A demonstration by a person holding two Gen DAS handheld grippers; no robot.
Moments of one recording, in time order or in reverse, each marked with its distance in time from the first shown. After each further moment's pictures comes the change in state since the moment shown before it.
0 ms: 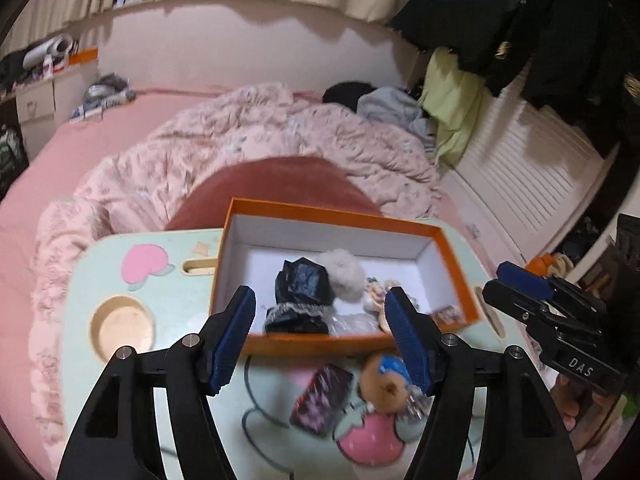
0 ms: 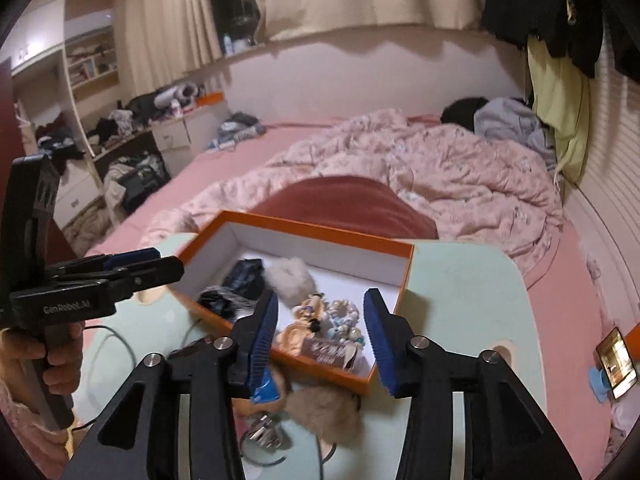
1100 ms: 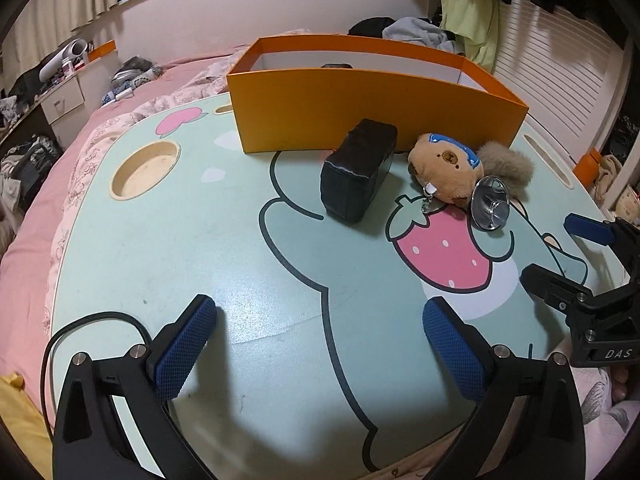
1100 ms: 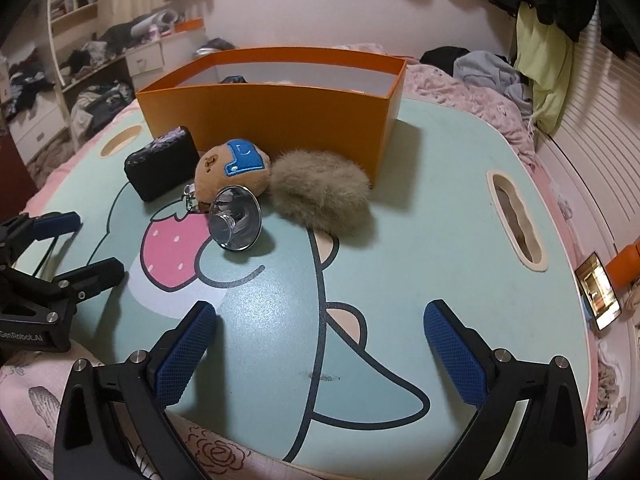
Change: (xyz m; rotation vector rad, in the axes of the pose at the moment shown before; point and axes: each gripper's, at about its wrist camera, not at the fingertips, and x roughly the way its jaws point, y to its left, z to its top) left arm 0.025 -0.001 -0.141 0.096 0.163 0.219; right arm 0.029 0.013 -0.133 -0.053 0.229 -0.159
